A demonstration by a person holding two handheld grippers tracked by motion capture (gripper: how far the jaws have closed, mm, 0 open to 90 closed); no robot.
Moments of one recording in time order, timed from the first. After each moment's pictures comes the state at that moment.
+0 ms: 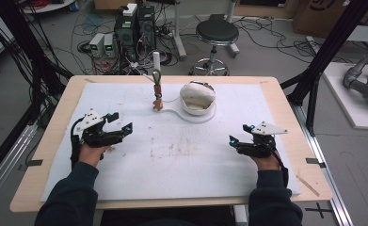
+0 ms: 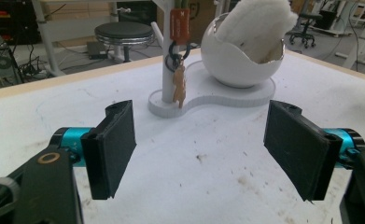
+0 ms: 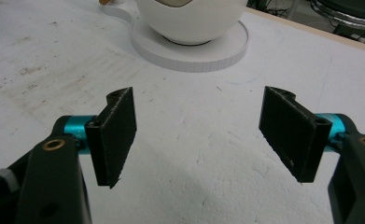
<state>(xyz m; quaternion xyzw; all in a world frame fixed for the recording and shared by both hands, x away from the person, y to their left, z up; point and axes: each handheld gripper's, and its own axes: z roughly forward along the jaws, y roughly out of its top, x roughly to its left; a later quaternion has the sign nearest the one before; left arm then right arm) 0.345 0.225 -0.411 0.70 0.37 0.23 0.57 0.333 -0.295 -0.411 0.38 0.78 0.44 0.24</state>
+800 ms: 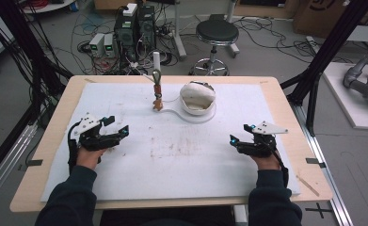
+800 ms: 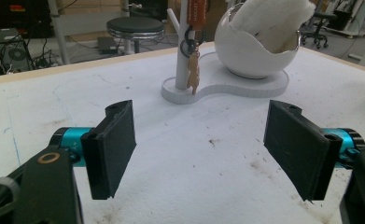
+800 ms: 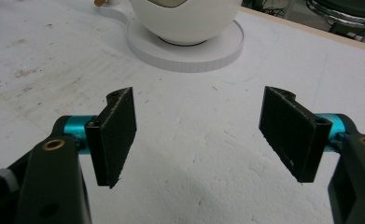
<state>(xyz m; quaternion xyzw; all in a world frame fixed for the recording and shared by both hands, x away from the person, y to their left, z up) 0.342 0.234 -0.420 0.69 0.39 0.24 0.56 0.334 -0.296 -0.411 0.38 0.77 0.44 0.25</state>
